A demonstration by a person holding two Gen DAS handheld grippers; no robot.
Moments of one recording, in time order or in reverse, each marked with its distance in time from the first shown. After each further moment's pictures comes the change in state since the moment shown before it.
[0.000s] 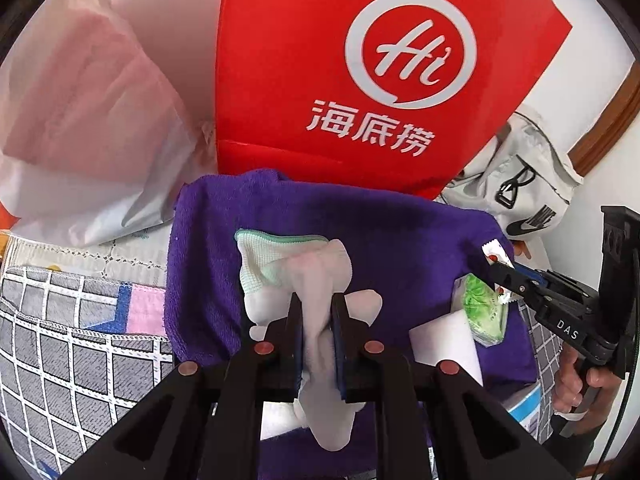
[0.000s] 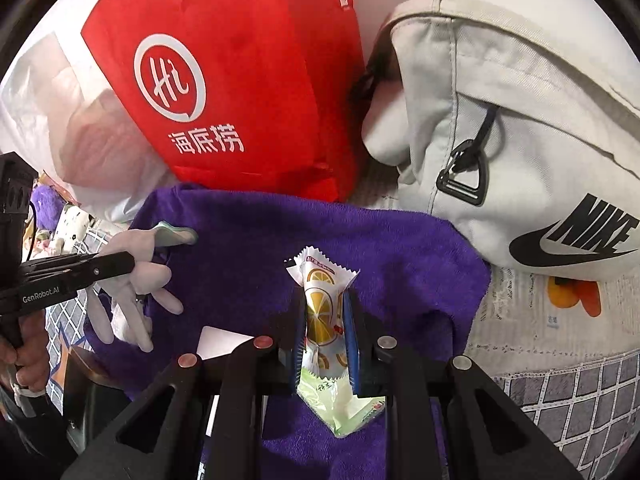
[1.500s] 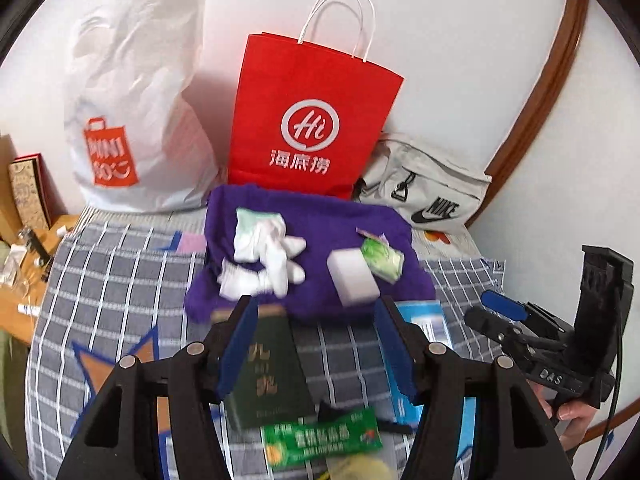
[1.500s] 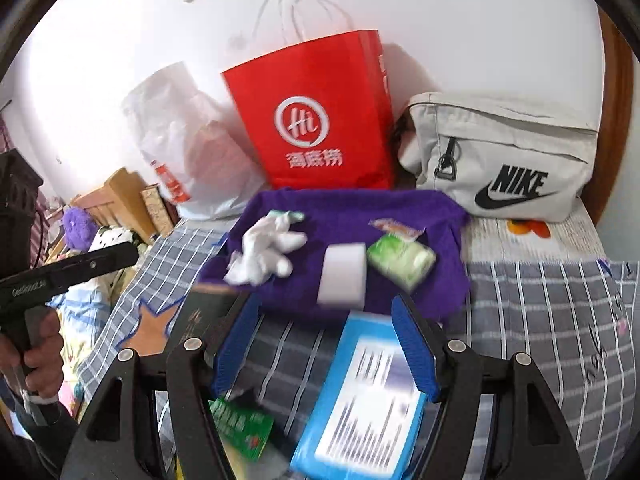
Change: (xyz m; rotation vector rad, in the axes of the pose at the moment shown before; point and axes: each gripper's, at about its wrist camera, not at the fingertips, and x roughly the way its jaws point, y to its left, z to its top) left arm -0.185 -0.037 -0.124 0.040 -0.211 -0.055; right arm -0.172 0.084 -0.130 0.003 -0.198 0.058
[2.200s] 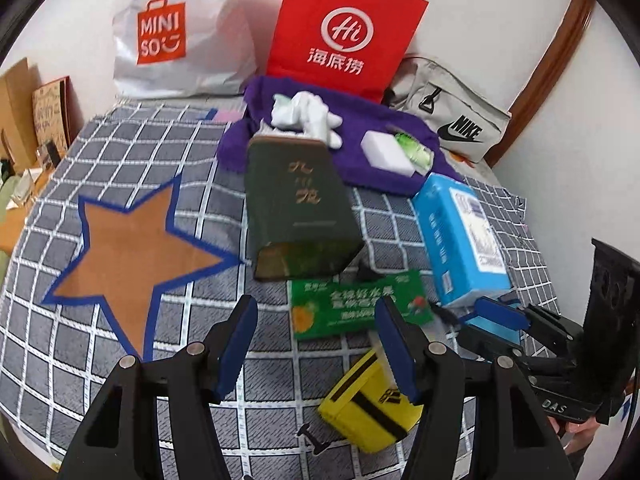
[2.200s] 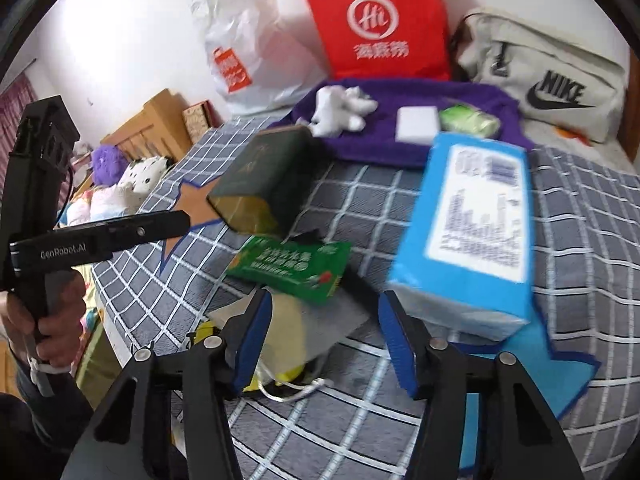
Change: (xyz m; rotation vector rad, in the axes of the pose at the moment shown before) left arm 0.005 0.033 -0.130 -0.048 0.126 0.043; right arm 0.024 0.050 -0.122 -0.066 0.168 0.096
